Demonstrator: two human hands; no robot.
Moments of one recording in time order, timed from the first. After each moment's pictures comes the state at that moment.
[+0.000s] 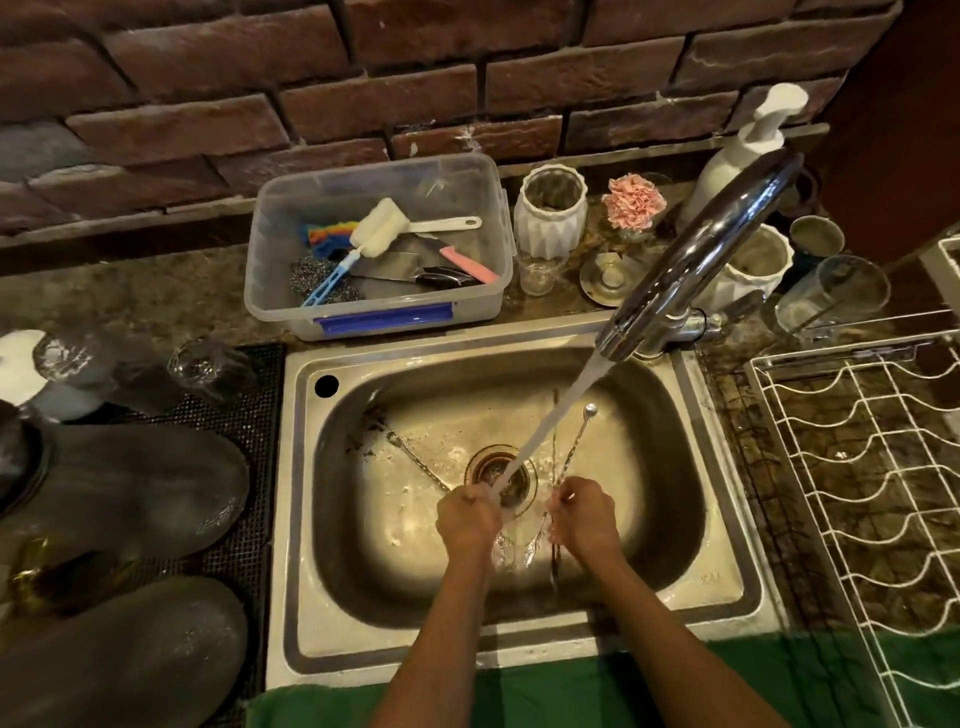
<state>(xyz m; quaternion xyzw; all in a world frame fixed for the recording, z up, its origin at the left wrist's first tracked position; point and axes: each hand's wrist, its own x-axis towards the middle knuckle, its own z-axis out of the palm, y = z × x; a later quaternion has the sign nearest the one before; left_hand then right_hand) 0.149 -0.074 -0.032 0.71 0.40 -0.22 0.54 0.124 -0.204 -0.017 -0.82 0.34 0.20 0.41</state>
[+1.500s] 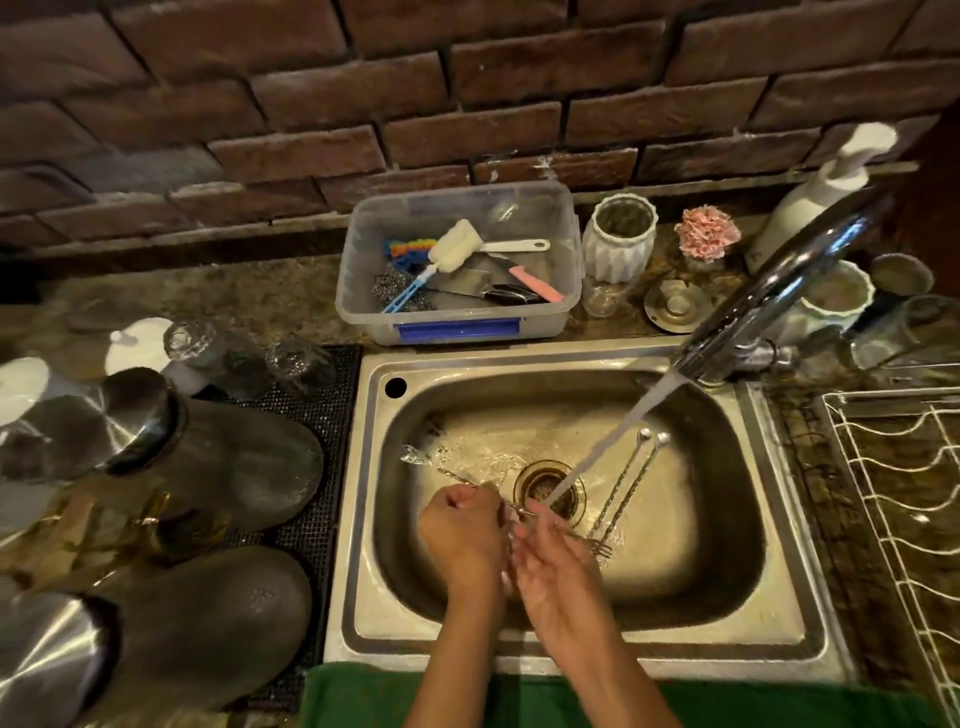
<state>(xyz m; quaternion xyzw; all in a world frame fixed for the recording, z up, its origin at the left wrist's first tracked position) 0.143 -0.035 0.066 0.68 0.45 -0.01 0.58 0.090 -0.116 0.060 -0.20 0.40 0.14 0.88</state>
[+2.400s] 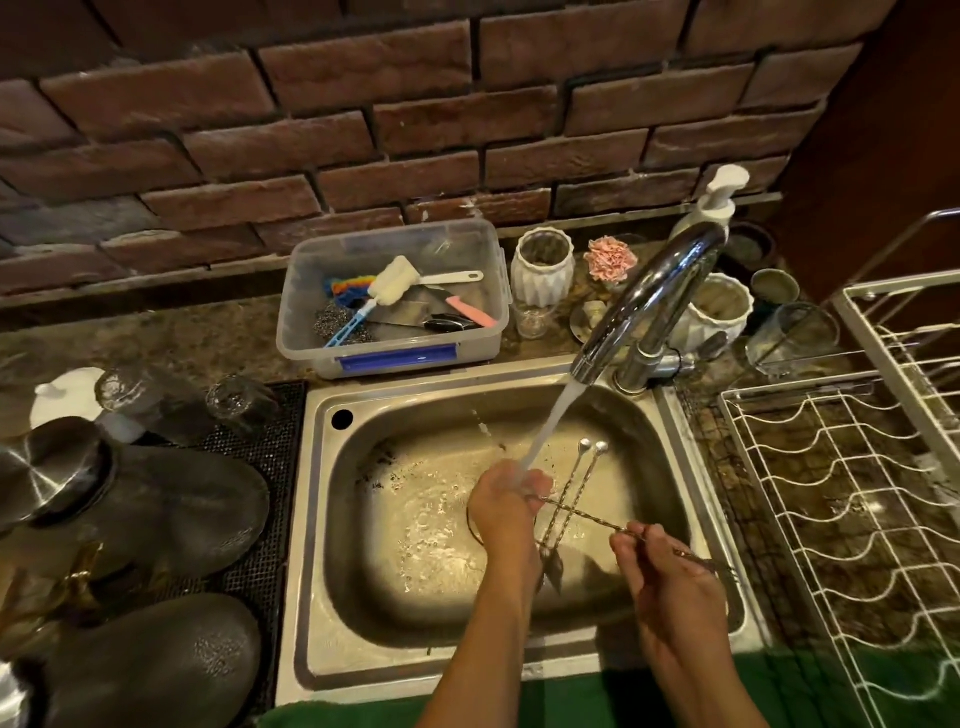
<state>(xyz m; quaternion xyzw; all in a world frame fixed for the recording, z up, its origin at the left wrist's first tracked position) 0.155 -0.127 0.061 0.50 0.38 -0.10 0.77 0.060 -0.238 0.093 -0.26 0.51 -0.08 0.82</state>
